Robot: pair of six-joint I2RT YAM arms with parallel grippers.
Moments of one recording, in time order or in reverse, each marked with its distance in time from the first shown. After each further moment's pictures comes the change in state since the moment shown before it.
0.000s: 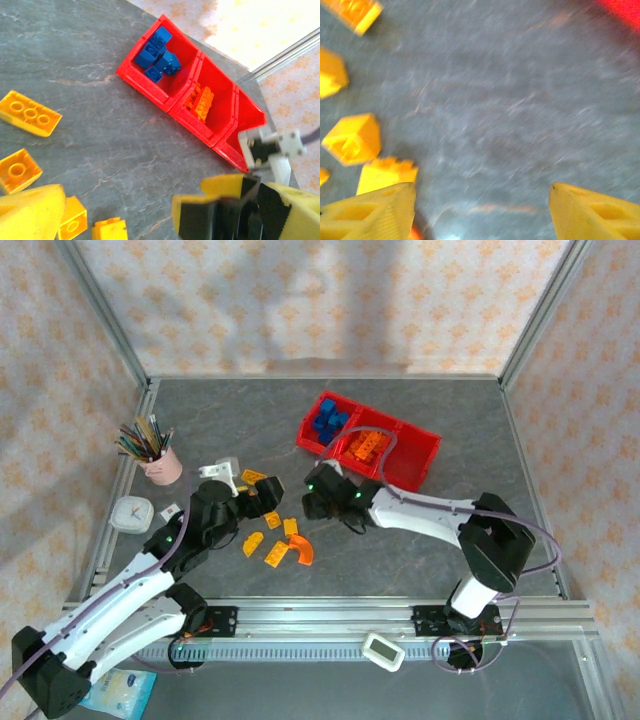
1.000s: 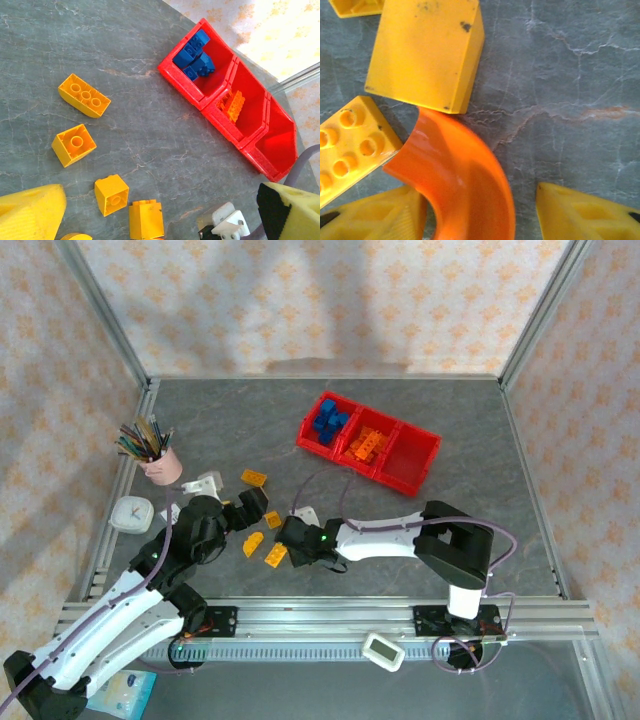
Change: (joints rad) left arm 0.000 -0.142 -0.048 -0.154 -0.089 -0.062; right arm 0.230 0.186 -0.004 -0.010 0.033 0.166
